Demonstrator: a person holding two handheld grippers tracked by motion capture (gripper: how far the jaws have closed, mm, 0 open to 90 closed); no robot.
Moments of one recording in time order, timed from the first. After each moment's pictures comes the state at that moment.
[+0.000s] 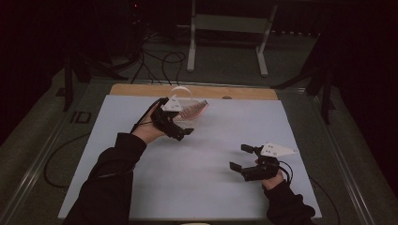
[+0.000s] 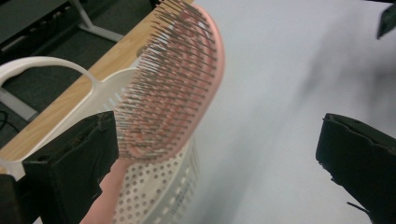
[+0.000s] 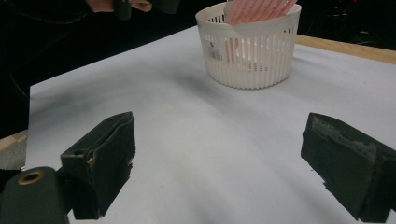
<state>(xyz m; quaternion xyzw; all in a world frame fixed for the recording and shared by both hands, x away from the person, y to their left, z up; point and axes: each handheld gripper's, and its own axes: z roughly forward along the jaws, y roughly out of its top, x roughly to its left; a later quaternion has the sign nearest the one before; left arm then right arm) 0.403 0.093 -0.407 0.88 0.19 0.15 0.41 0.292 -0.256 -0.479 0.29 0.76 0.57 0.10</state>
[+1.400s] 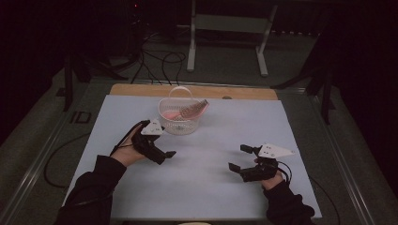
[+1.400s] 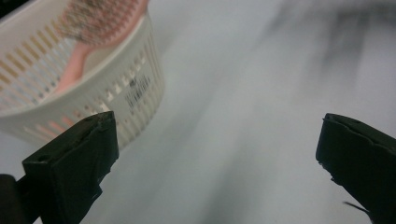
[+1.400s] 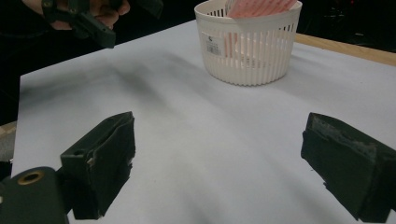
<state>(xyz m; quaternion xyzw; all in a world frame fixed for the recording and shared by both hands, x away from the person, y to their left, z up) 0.349 0.145 -0.444 0.89 0.20 0.12 0.39 0.291 -0.253 -0.481 0.28 0.77 0.56 0.12</state>
